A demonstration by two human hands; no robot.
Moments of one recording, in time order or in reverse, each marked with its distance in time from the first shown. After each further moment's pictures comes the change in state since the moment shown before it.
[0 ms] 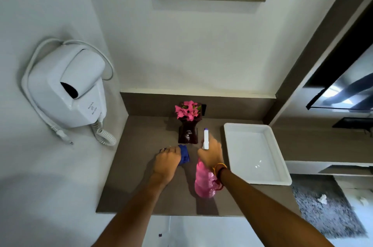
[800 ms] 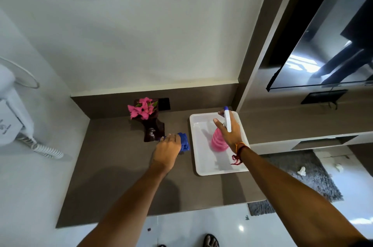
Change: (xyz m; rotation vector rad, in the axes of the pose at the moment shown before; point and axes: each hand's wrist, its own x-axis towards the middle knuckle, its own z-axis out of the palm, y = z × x) left_hand 0.075 0.139 -0.003 0.083 0.046 0.175; right_hand 0.058 0.131 -0.176 0.273 0.160 0.106
